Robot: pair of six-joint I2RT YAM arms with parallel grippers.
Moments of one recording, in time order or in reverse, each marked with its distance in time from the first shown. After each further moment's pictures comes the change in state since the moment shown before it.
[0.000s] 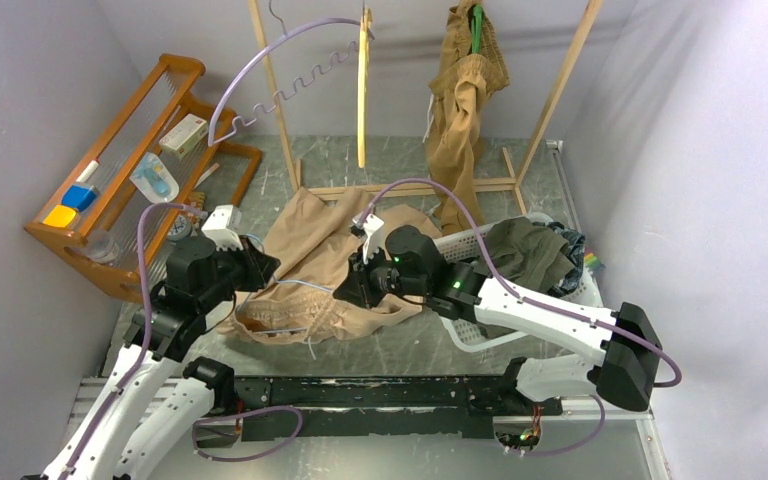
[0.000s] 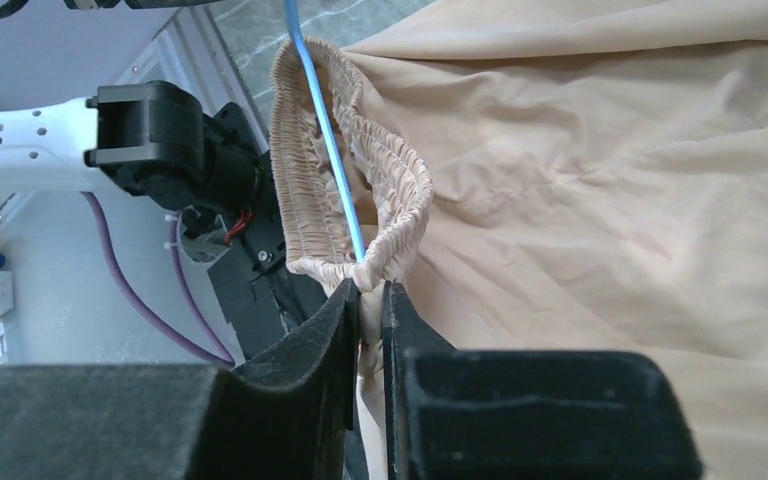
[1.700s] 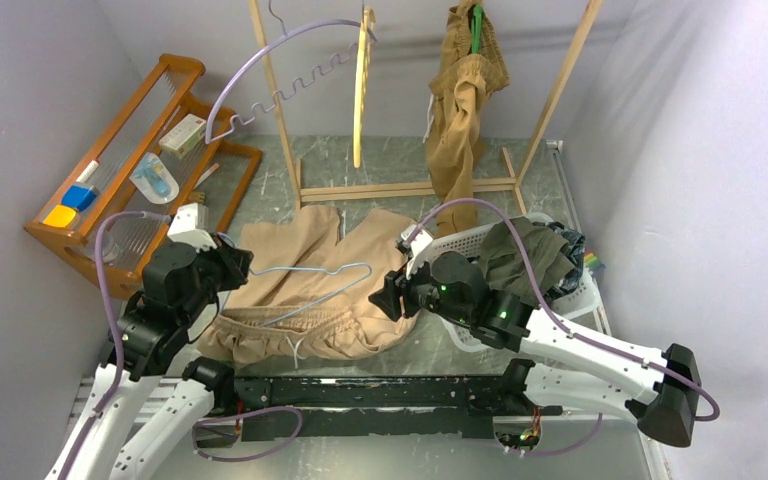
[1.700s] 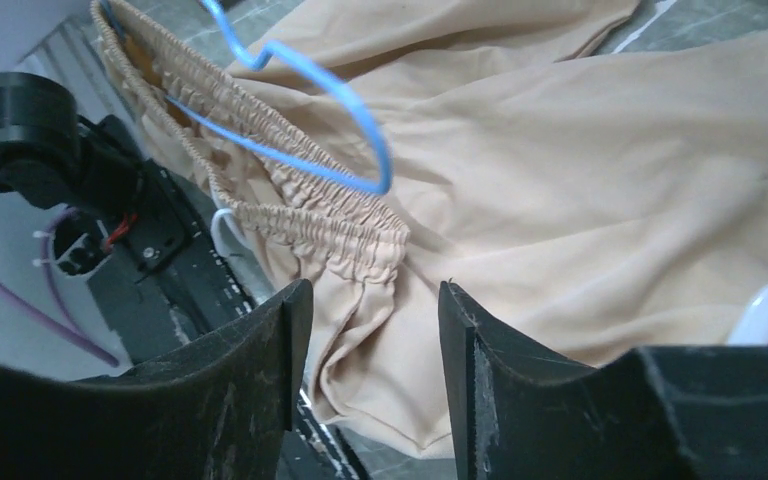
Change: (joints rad) left arm -0.005 -0.069 0.119 -0.155 -0.267 -0.052; right arm 0.002 -0.331 -0.243 -0.023 0.232 -0.081
